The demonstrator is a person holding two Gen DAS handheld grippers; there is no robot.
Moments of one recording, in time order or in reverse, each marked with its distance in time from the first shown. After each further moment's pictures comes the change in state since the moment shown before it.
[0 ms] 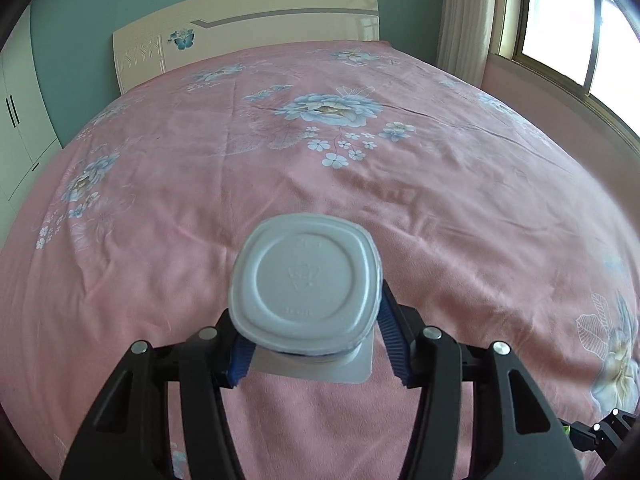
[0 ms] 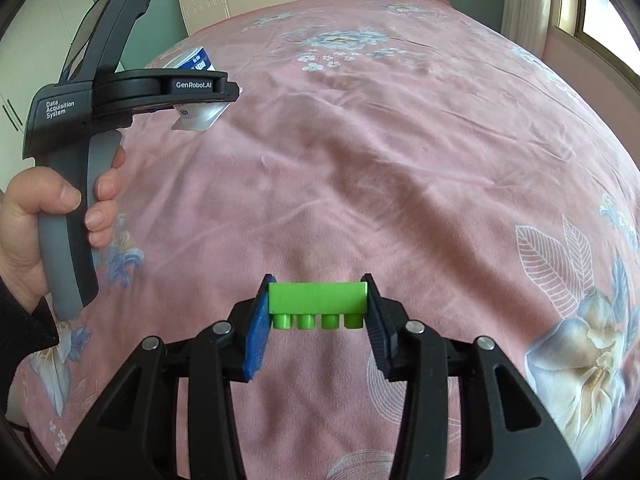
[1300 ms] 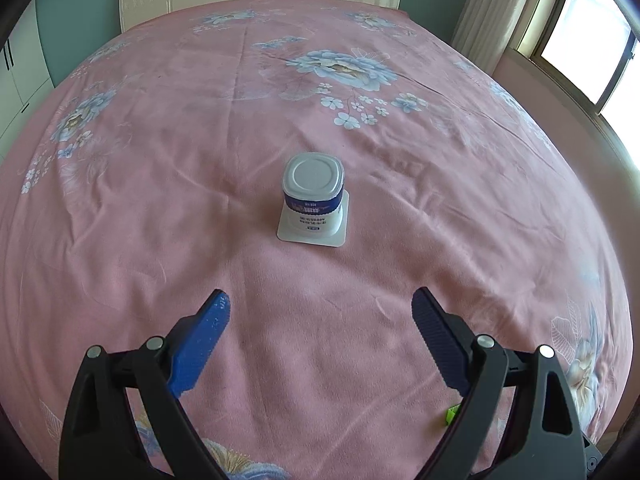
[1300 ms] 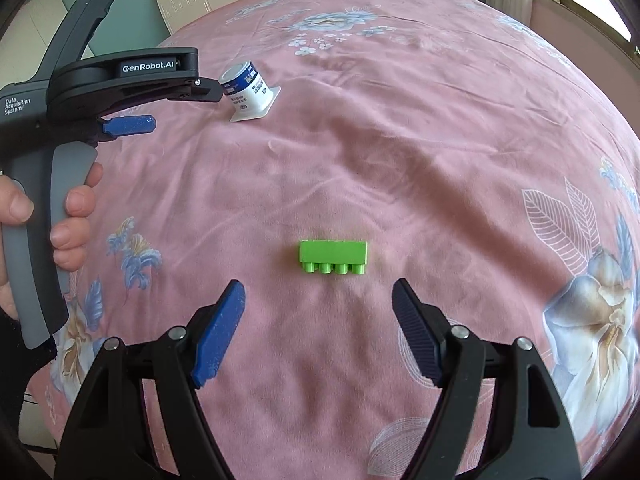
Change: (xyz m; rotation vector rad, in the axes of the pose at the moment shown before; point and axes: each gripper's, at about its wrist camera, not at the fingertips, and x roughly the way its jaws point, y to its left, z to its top) left arm 0.020 0.031 0.007 -0.140 0.185 -0.086; right arm 0.024 0.004 0.003 0.147 0.101 -0.001
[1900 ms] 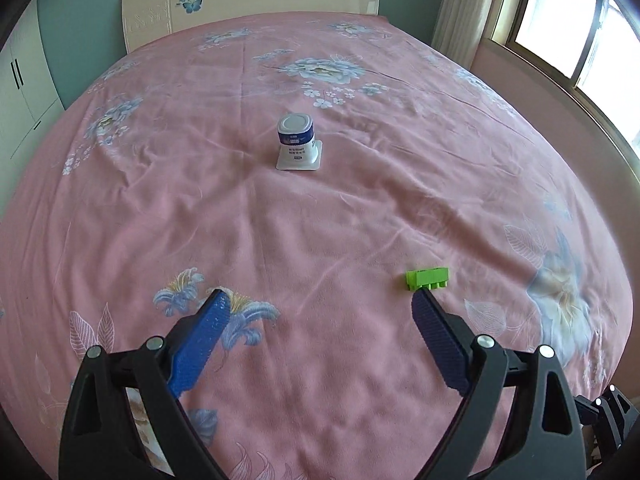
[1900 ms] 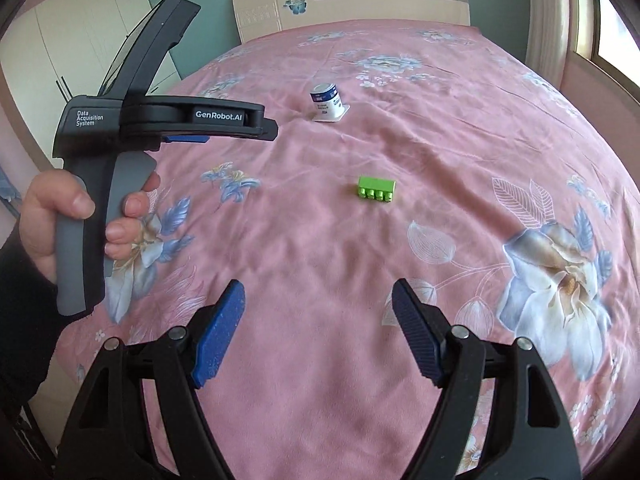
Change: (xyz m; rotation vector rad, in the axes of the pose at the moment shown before) left arm -0.112 -0.026 -0.103 0.065 -0.029 0.032; right arm -0.136 0.010 -0.101 -0.171 -0.123 0.109
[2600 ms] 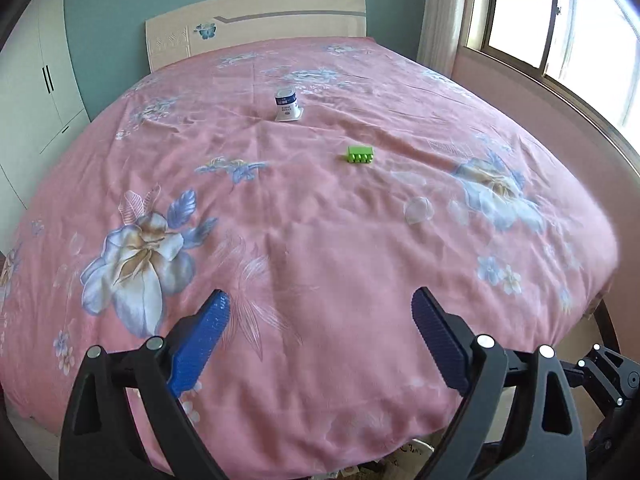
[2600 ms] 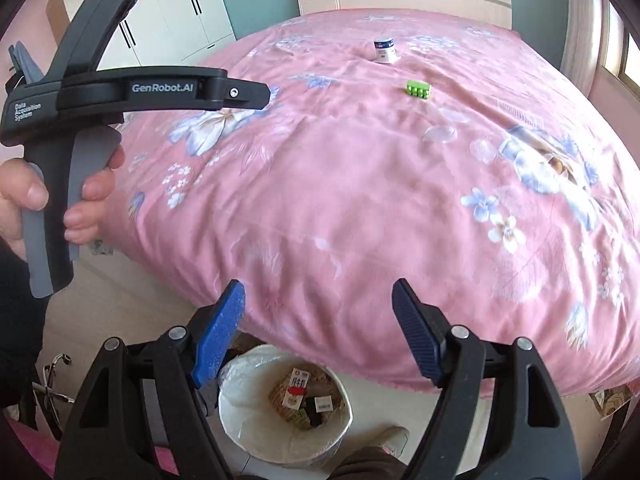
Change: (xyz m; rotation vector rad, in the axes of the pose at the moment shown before) left arm -0.143 -0.054 -0.213 0.029 -0.133 0.051; right arm -0.111 0.034 -0.197 -0.179 0.002 0.079
